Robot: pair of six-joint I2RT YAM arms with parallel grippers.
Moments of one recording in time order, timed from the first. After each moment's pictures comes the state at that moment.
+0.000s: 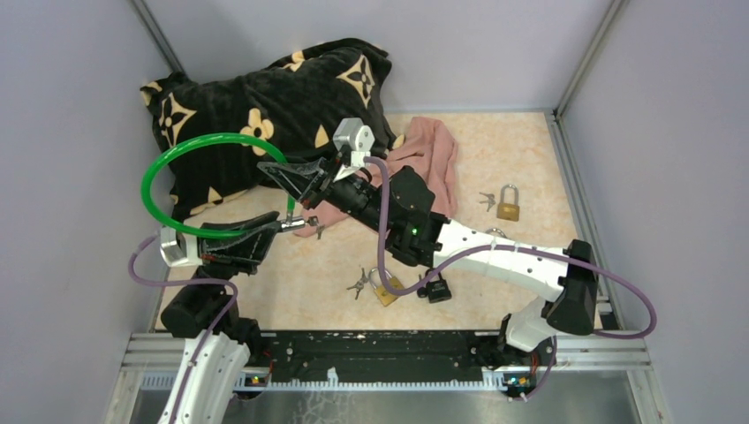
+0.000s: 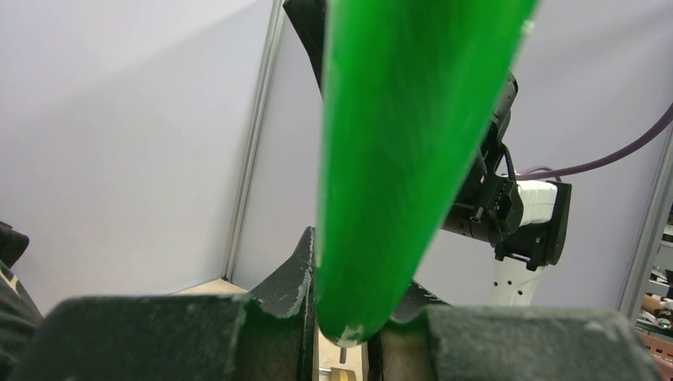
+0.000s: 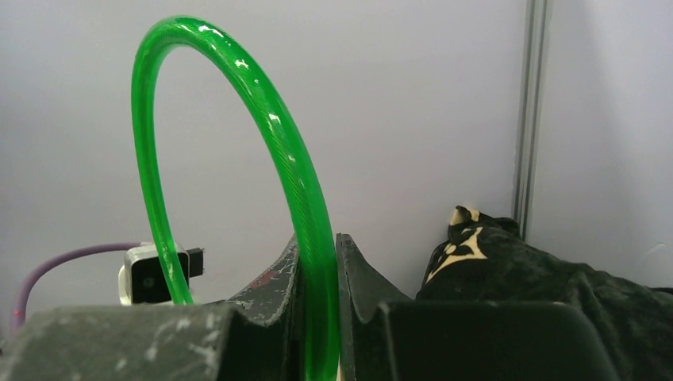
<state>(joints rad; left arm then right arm) -0.10 0.36 0.28 1.11 0.58 -1.03 1.21 1.50 1.43 0.62 0.00 0.08</state>
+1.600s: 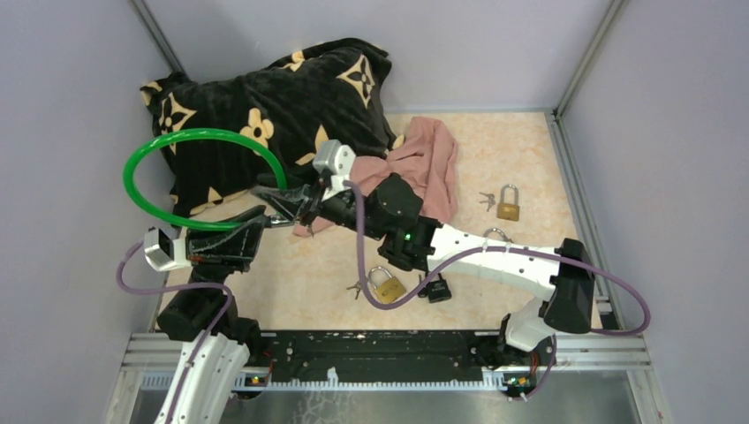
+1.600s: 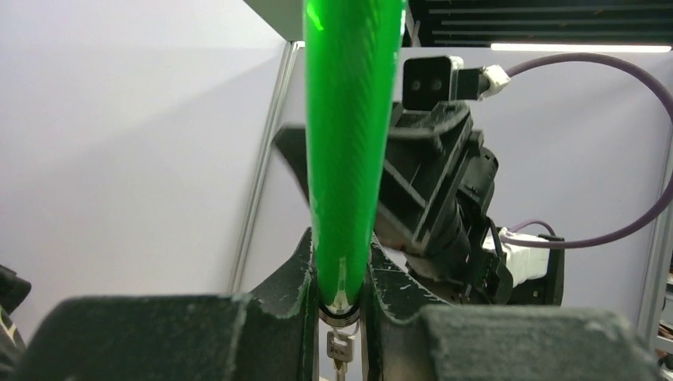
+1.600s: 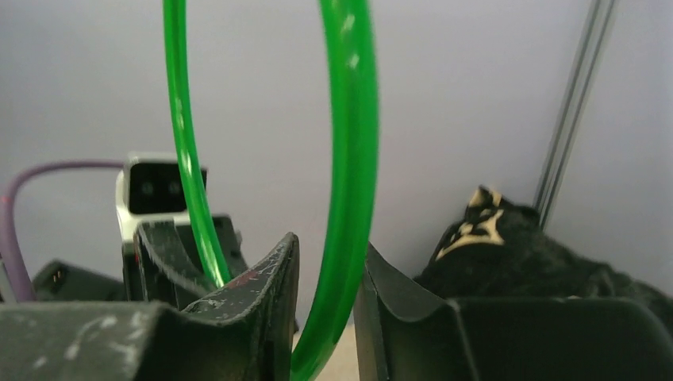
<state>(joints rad) -0.13 0.36 0.31 1.14 0.45 -1.04 1.22 1.51 1.39 0.66 -0.11 0.00</state>
